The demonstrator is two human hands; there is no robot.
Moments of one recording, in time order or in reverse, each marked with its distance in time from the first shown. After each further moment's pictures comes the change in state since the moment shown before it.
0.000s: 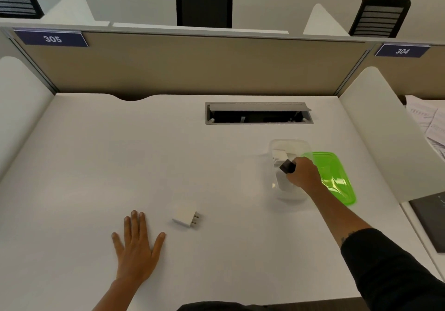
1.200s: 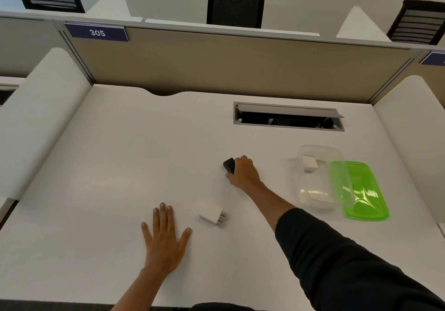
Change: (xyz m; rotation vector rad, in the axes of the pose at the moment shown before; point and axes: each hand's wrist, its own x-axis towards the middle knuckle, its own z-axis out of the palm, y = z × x) left_hand -0.002 -0.002 -0.005 -0.008 -0.060 0.028; right_hand -0.050 -0.228 0.096 -0.035 -0.168 -0.372
